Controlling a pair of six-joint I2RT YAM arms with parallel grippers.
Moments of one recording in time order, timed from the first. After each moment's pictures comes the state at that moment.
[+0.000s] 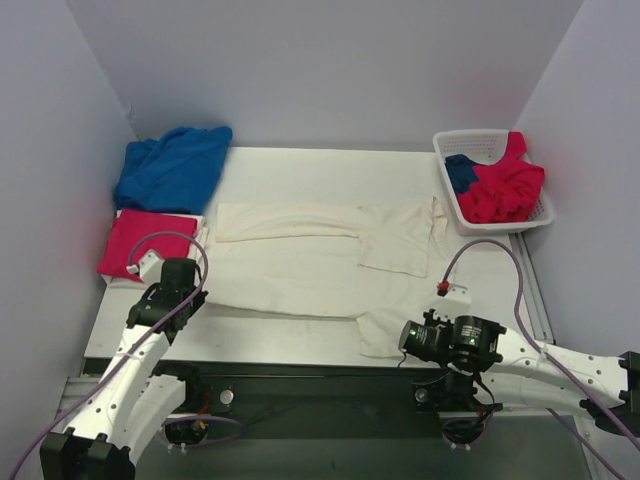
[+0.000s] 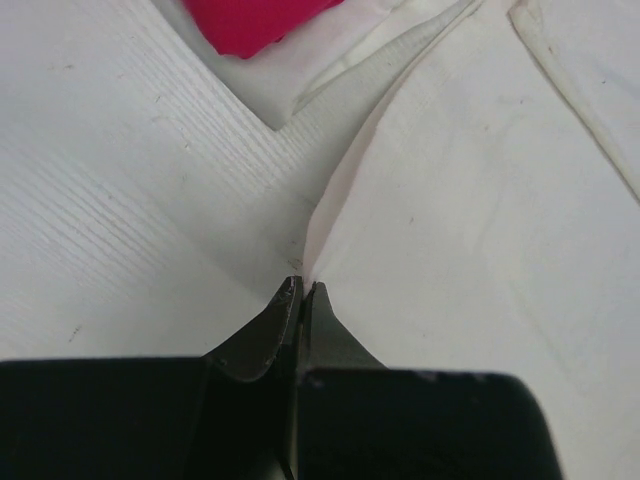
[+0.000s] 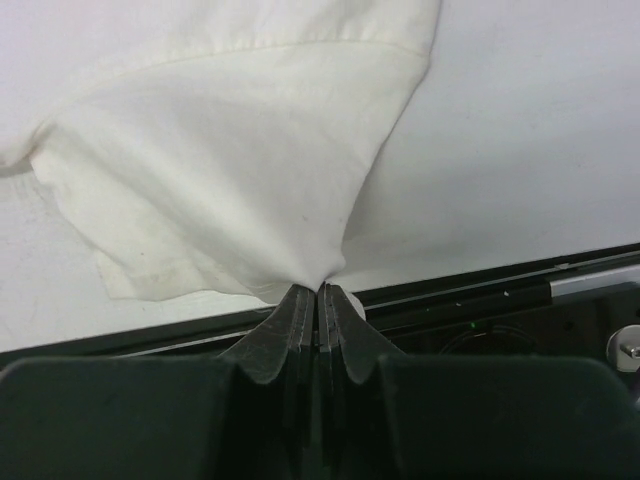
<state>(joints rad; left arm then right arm) -0.19 0.77 0.53 -0.67 -0.41 -0.96 1.23 0.75 0.60 -1.30 0.61 1.41</state>
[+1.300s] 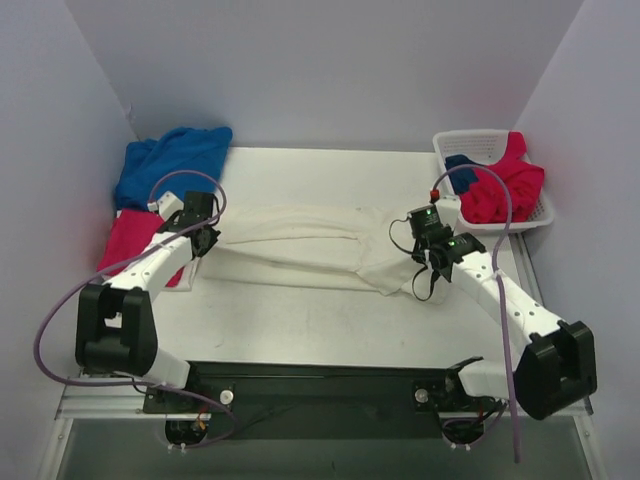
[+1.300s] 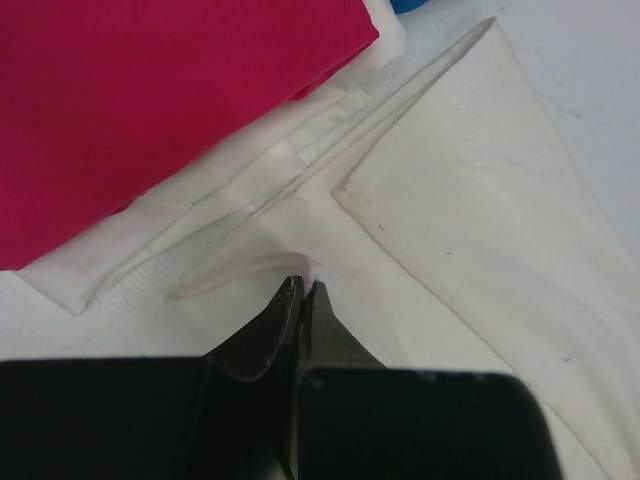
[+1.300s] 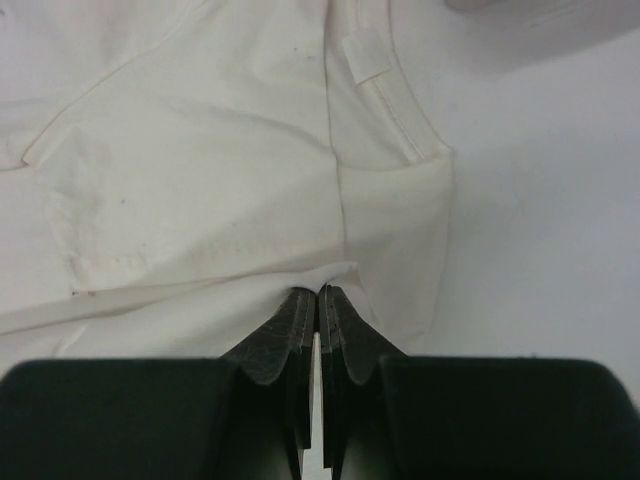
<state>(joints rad) -0.16 1.46 0.96 -0.45 -0.45 -0.96 0.40 1.22 0.89 -0.61 0.53 0.50</state>
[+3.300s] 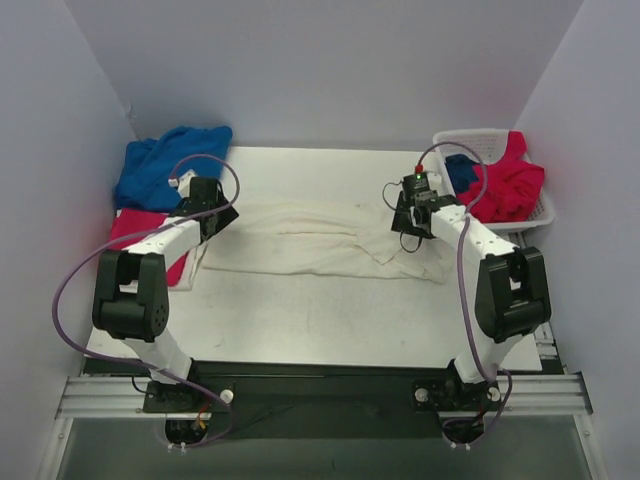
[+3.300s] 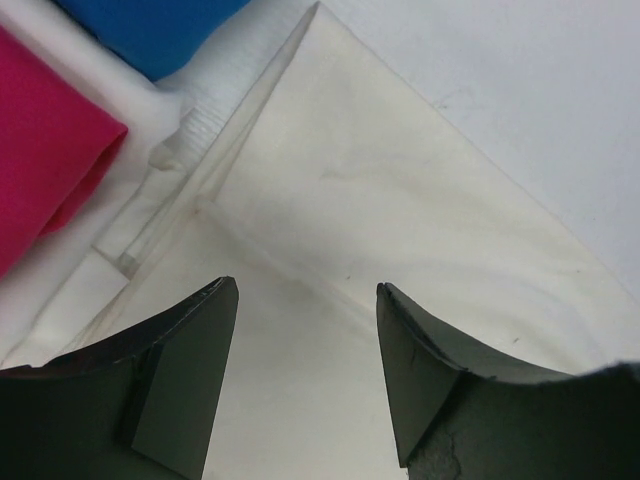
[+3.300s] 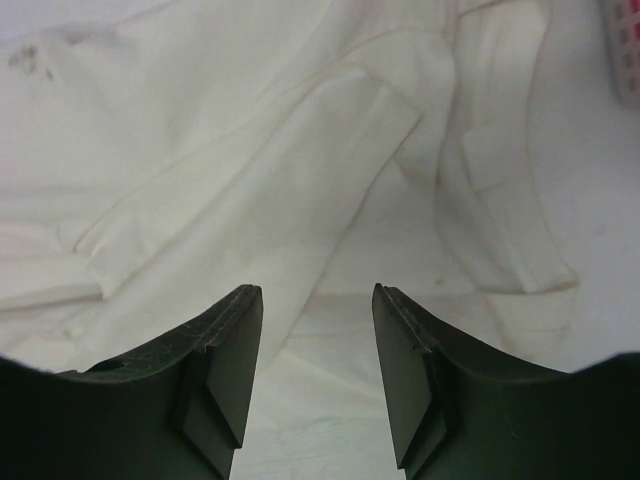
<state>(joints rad) -0.13 1.71 1.10 -0.17 -0.24 -0.75 0.25 1.72 1.21 -0.48 0.30 0.42</state>
